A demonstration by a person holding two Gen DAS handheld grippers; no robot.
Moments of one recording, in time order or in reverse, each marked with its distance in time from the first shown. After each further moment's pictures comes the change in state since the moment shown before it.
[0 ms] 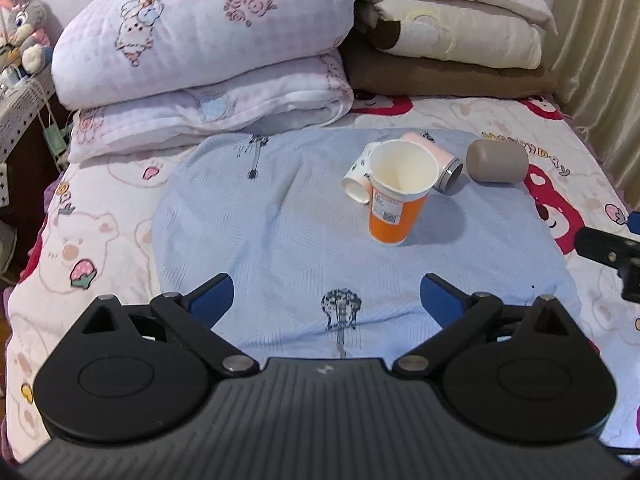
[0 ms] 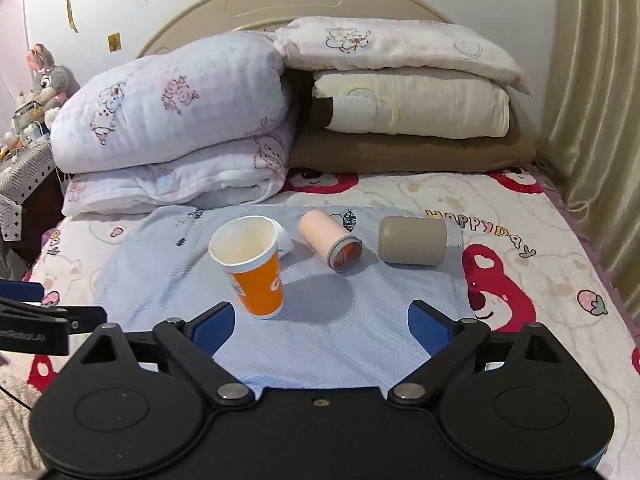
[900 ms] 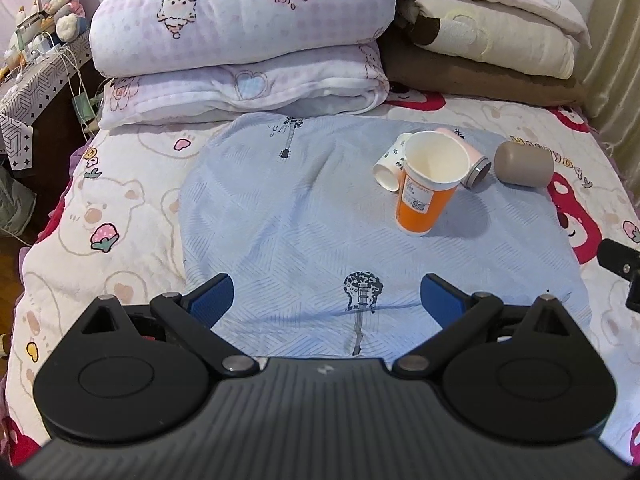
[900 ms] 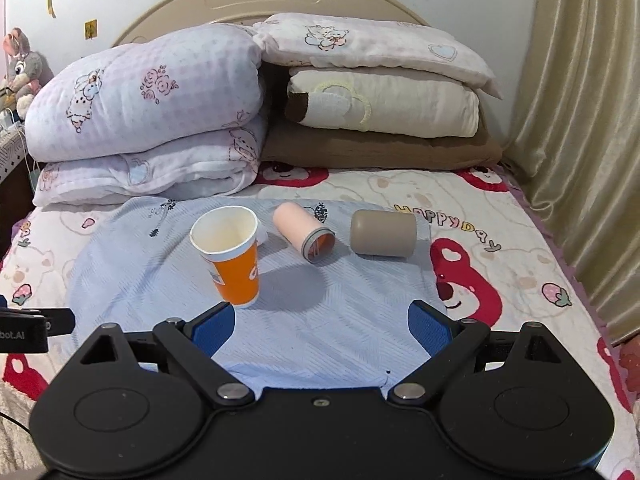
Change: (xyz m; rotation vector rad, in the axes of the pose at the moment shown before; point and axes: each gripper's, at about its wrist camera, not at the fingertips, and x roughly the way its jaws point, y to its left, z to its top) left arm -0.005 0.014 -0.013 -0.093 0.019 0.061; right arm -0.011 0.021 -0.005 -0.019 0.015 -0.134
